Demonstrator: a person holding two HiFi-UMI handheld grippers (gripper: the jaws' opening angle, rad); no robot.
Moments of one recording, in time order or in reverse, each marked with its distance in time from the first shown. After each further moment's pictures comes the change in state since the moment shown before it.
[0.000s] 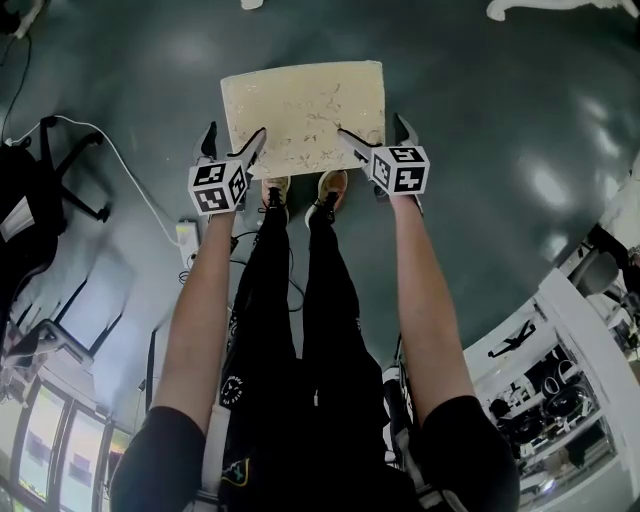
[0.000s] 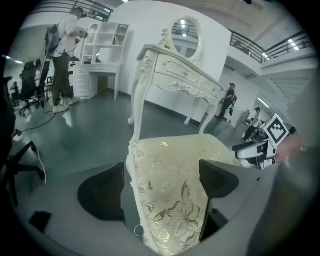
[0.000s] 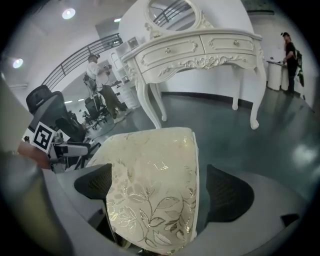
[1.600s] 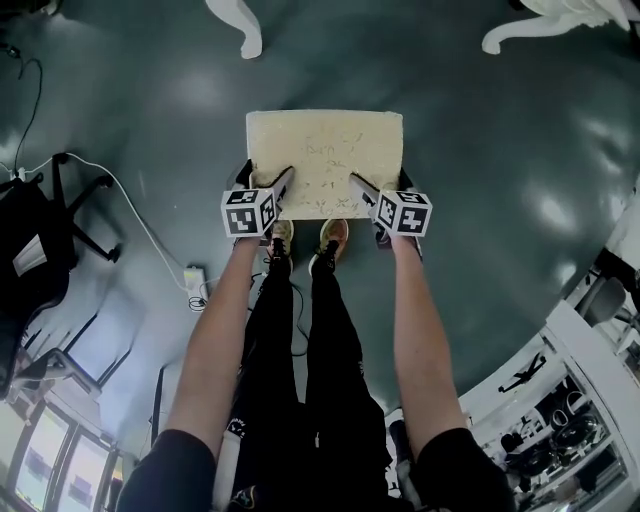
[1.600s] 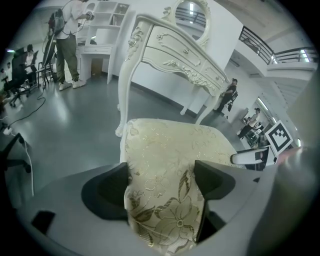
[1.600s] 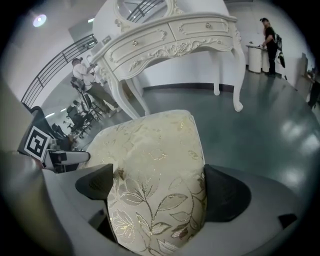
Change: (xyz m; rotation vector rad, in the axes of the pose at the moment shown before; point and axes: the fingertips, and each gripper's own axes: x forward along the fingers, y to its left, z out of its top) left arm 0.086 -0.050 0.005 -0.060 0.152 -0.072; right arm 0.018 -0.063 -0.011 0.199 0.058 -0.085
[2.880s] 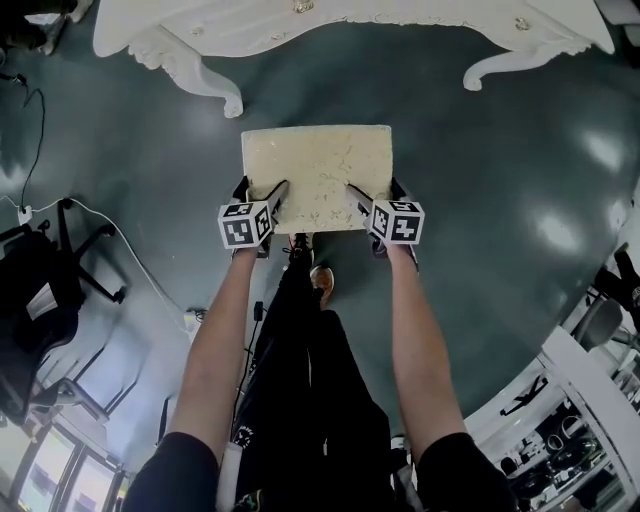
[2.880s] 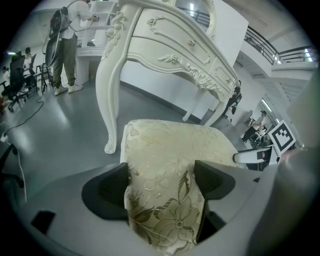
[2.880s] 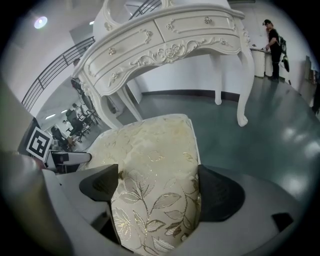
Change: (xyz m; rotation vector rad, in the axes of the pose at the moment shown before) left arm 0.107 -0.031 0.131 -0.001 -0.018 0.021; right arm 0.036 -0.092 0.145 -0.022 -0.030 0.002
